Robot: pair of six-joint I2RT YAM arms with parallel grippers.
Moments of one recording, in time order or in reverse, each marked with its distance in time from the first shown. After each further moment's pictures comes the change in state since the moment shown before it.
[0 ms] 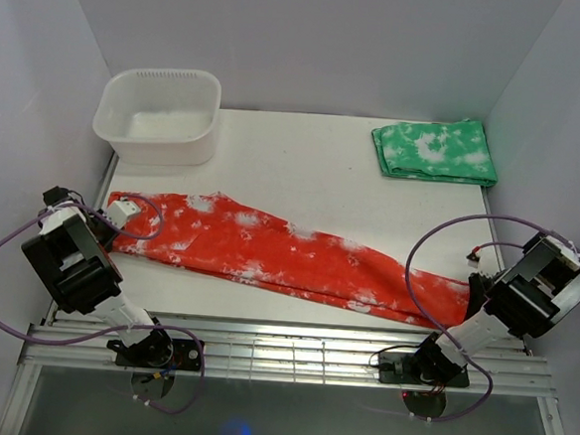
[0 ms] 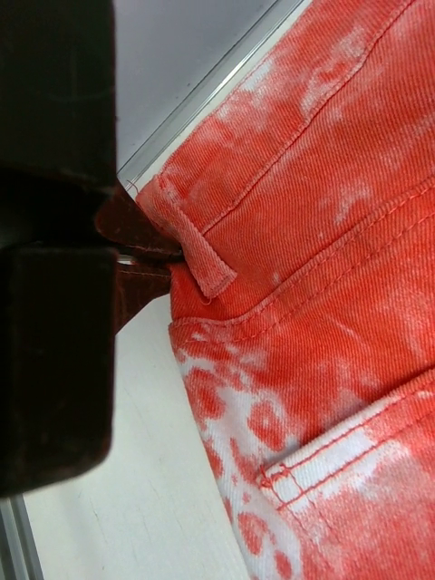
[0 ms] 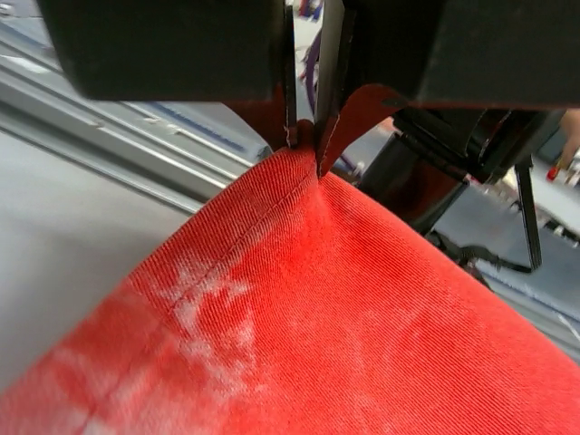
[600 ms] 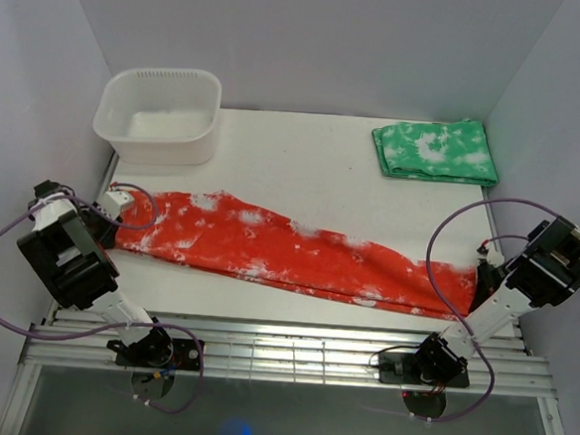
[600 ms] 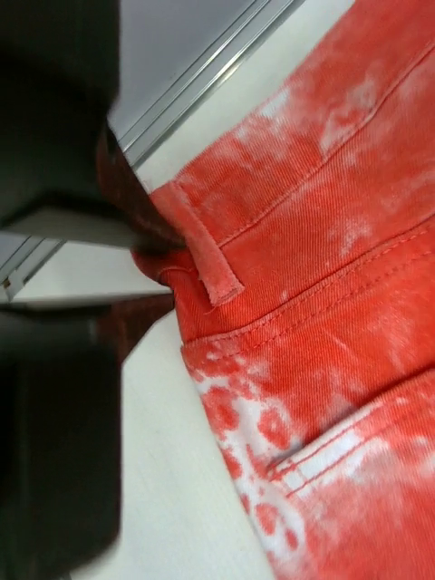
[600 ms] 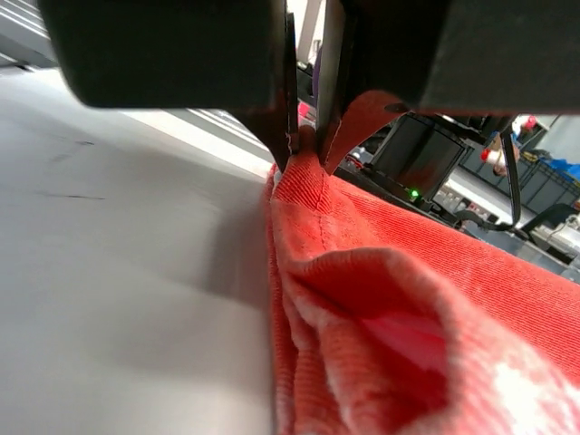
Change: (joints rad) left arm 0.013 0.041 0.089 -0.095 0.087 -0.045; right arm 0.005 0.335 0.206 0.048 0.021 0.166
